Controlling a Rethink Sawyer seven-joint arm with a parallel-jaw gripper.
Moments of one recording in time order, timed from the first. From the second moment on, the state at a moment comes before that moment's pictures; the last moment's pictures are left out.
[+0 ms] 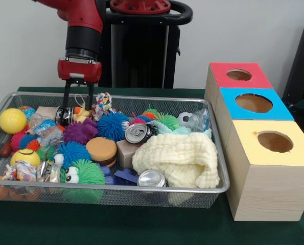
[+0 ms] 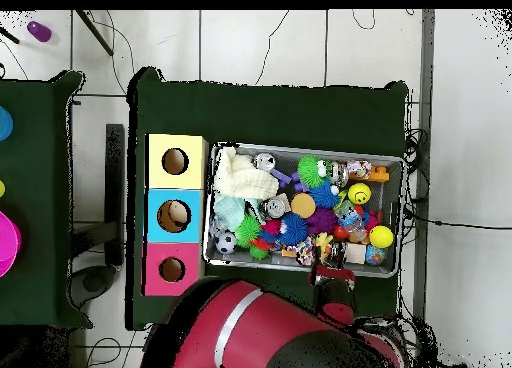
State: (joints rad) arm -0.24 -0.16 -0.61 1.81 -0.67 -0.98 2.37
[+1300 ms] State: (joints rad) arm -0.12 -0.08 -0.70 1.83 -0.55 -1.03 2.37
